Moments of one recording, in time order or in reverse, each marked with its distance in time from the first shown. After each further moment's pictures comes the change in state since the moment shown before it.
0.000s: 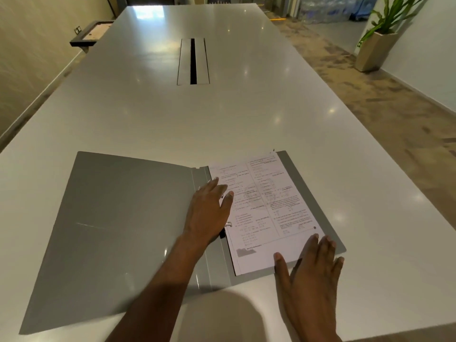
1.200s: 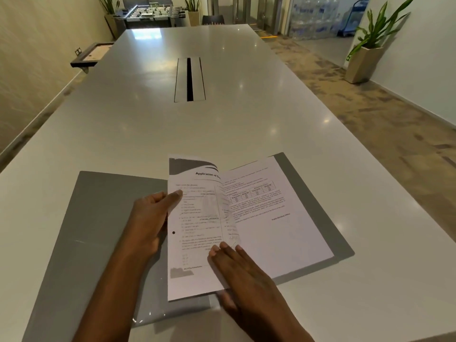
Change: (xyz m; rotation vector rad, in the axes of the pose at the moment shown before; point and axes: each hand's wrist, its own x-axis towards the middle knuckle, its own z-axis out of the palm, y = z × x) left_hand -0.019 -0.009 -0.116 -0.996 0.067 -0.559; right_hand -0.012 -0.063 0.000 0.077 0.032 -0.994
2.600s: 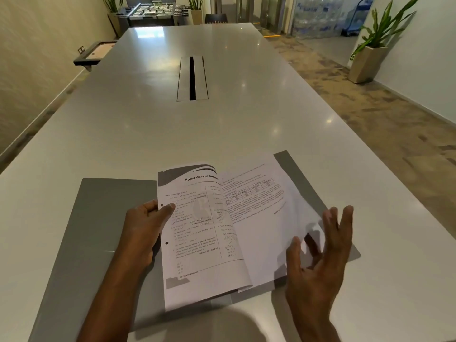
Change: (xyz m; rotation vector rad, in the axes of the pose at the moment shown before) left_hand -0.004 -0.016 -0.014 0.050 0.126 0.021; right_hand 0.003 0.032 -0.043 0.507 0.916 0.579
